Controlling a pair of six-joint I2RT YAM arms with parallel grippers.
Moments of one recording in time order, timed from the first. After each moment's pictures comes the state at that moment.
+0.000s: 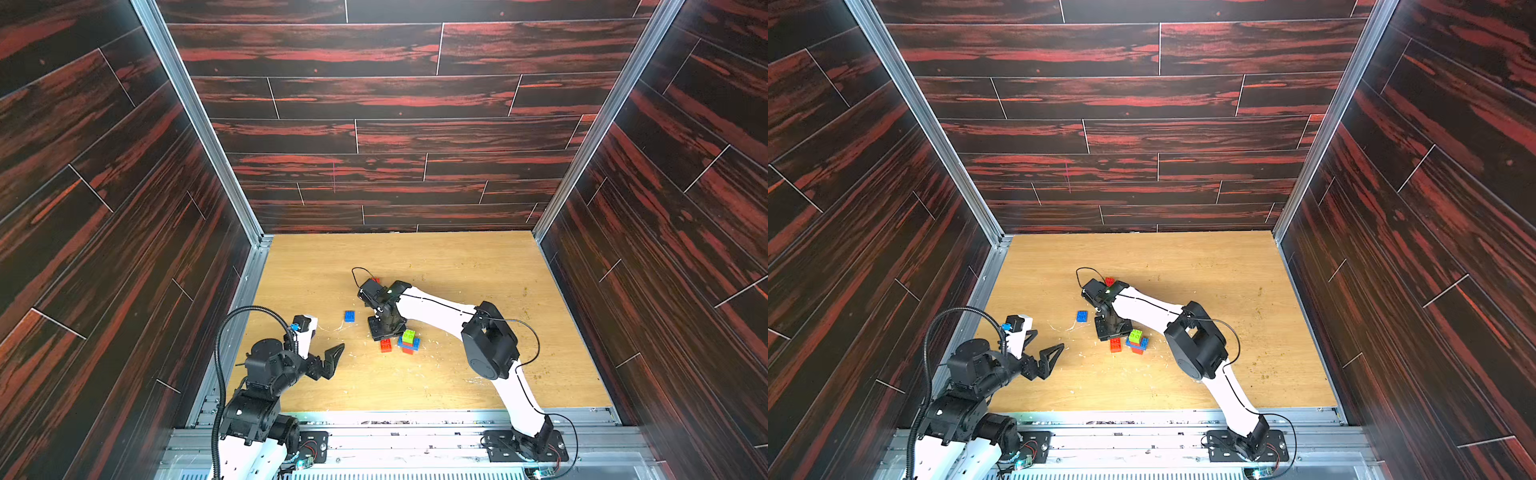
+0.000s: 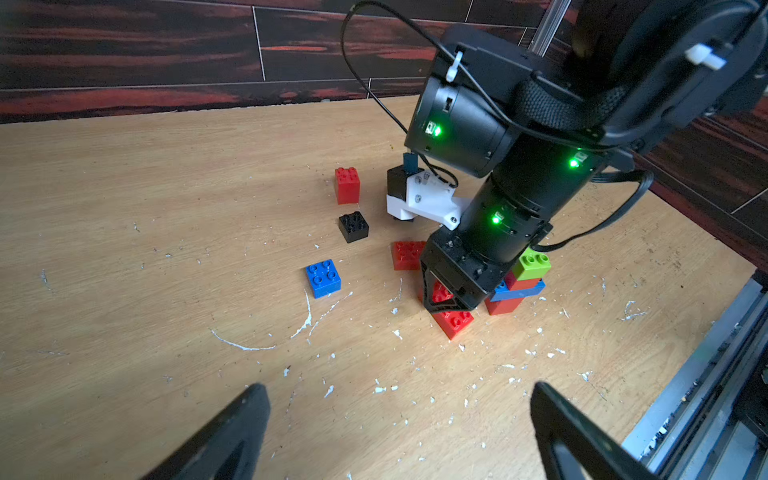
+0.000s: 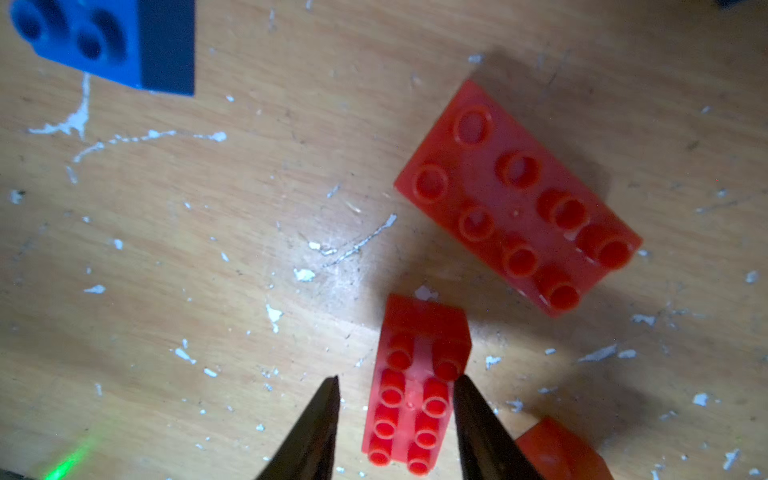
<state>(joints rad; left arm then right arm) -0.18 0.36 0.46 -0.52 0.39 -0.03 0.93 2.25 1.85 -1.01 -0.04 0.59</state>
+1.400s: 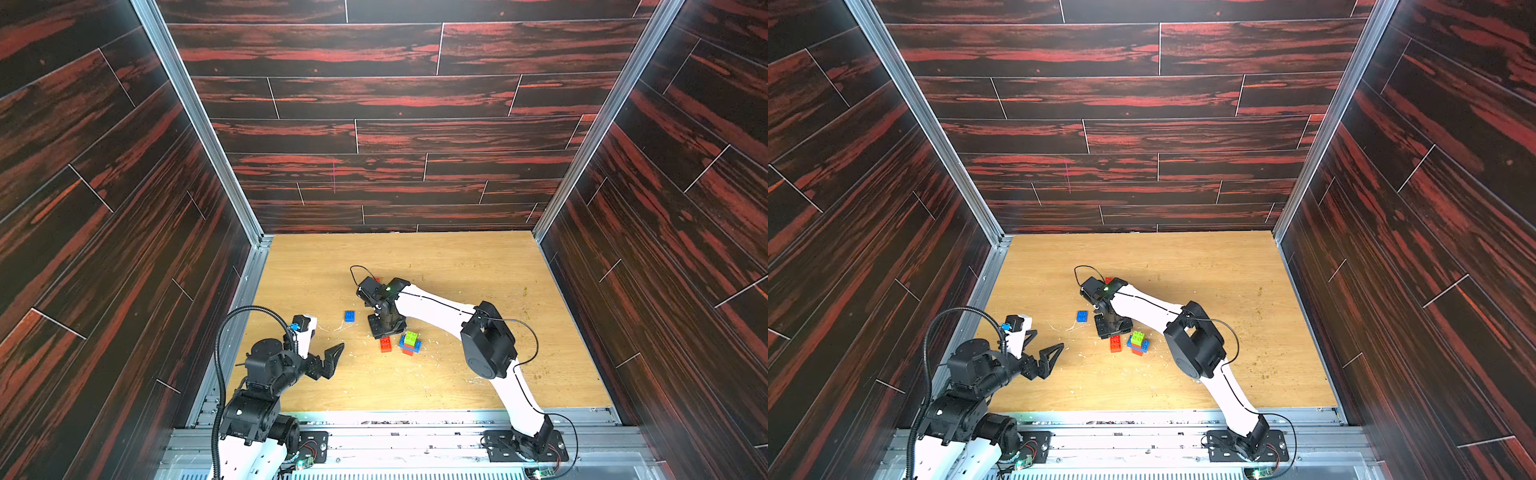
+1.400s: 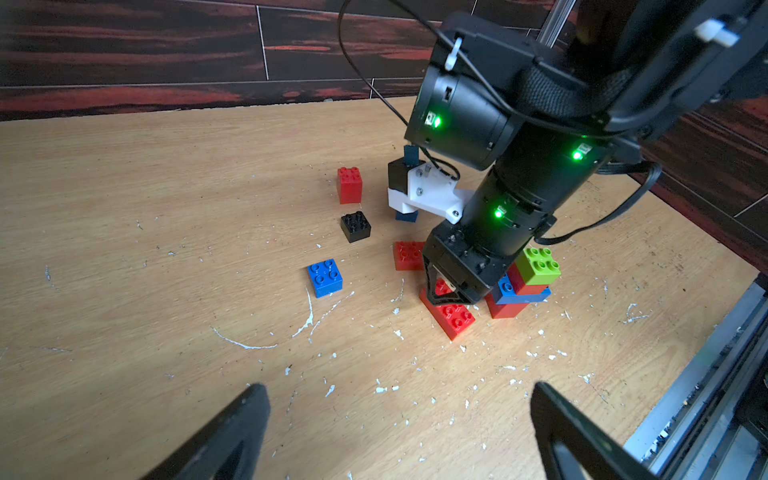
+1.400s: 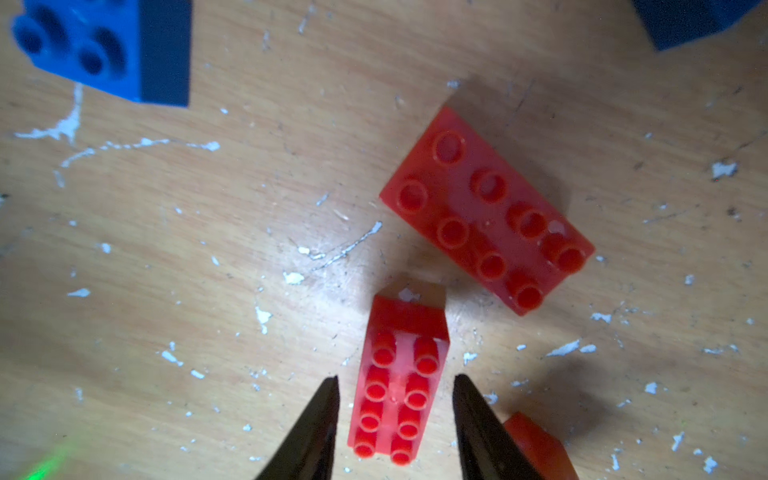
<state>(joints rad) -0.18 0.36 0.46 -0.52 0.39 -0.03 0.93 2.27 1.91 -1.07 0.01 0.56</state>
